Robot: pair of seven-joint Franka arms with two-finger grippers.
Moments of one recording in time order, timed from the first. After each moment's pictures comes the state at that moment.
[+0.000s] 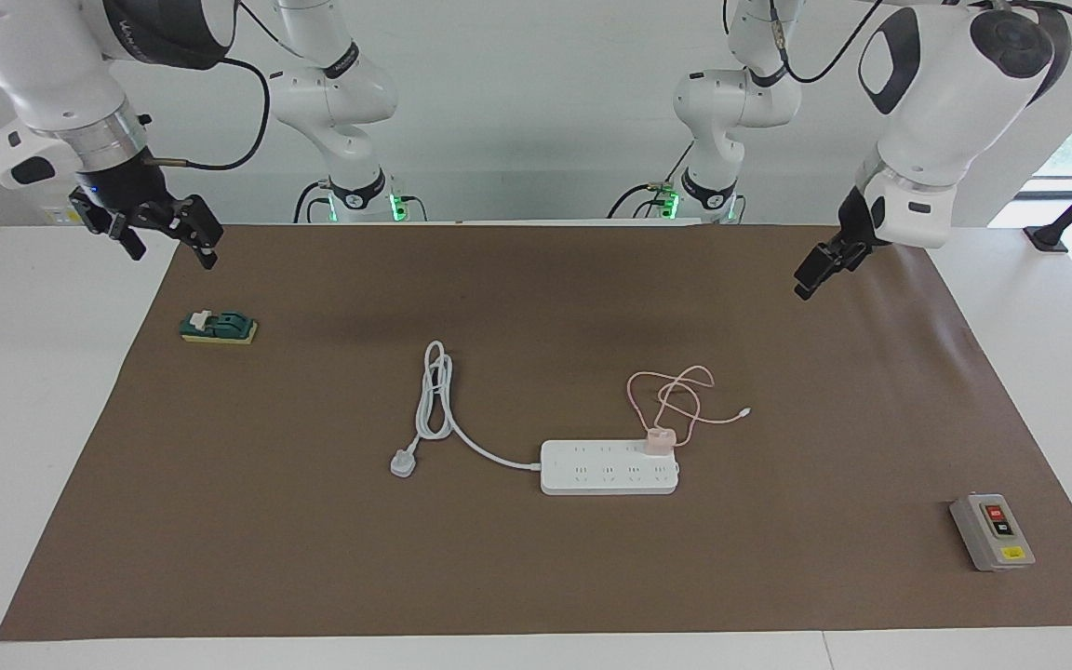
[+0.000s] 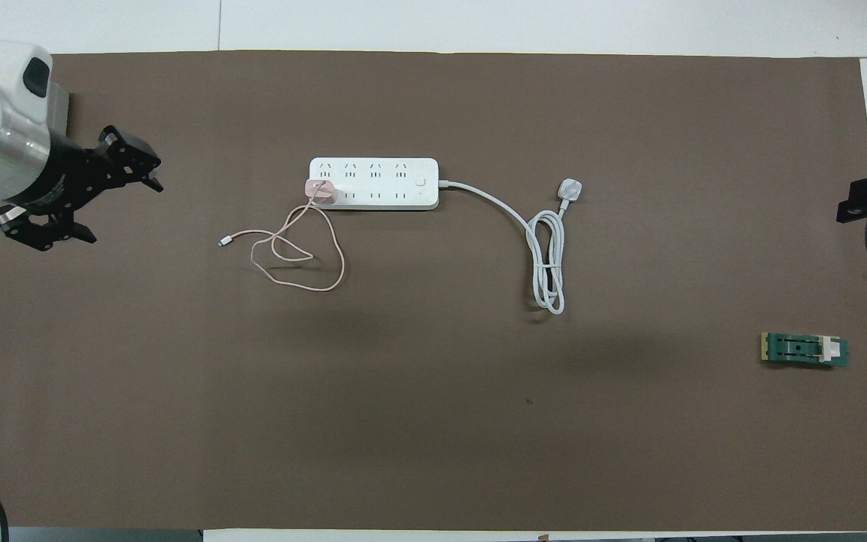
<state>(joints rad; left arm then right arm) -0.17 0.15 -0.03 -1.52 -0.02 1.65 -0.87 0.06 -0.02 -0.17 -1.61 0.01 1.61 0.21</state>
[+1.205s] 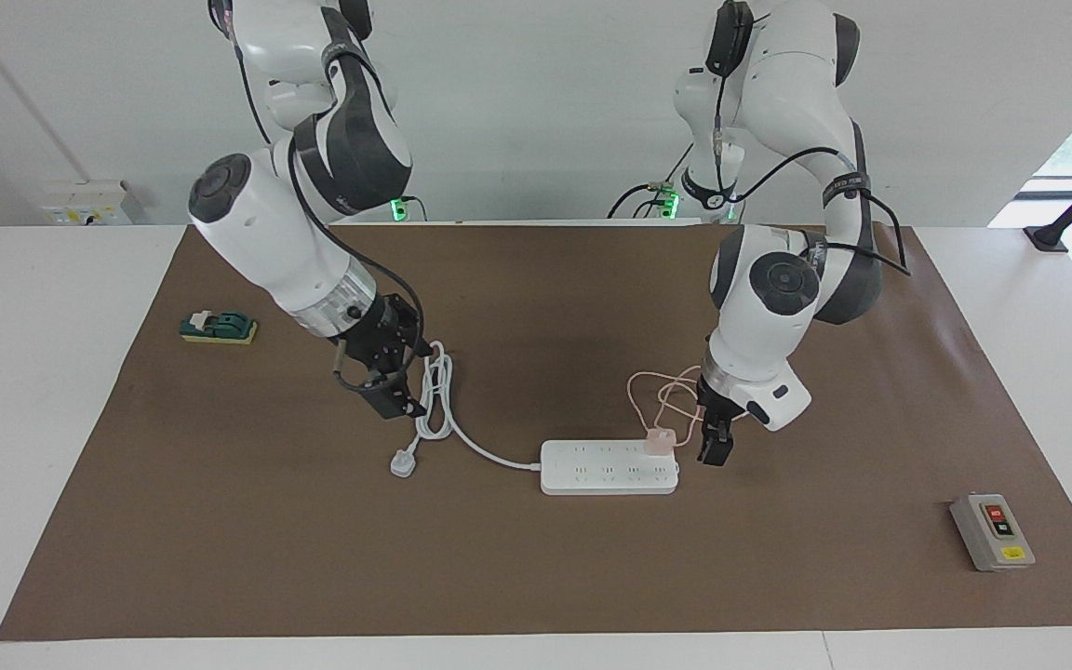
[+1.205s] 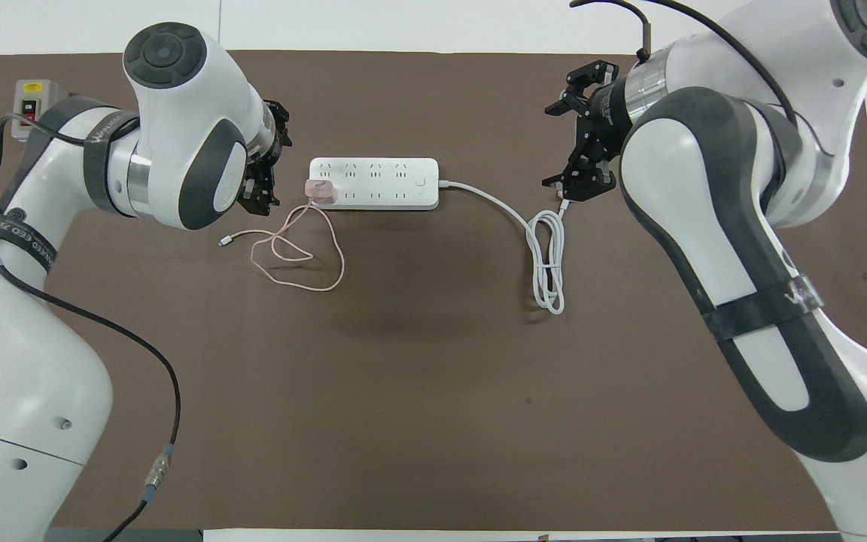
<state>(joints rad) -0.33 0.54 -0.02 -1.42 0.02 1.97 -1.69 0.31 0.42 -0.11 -1.42 0.51 1.97 1.69</state>
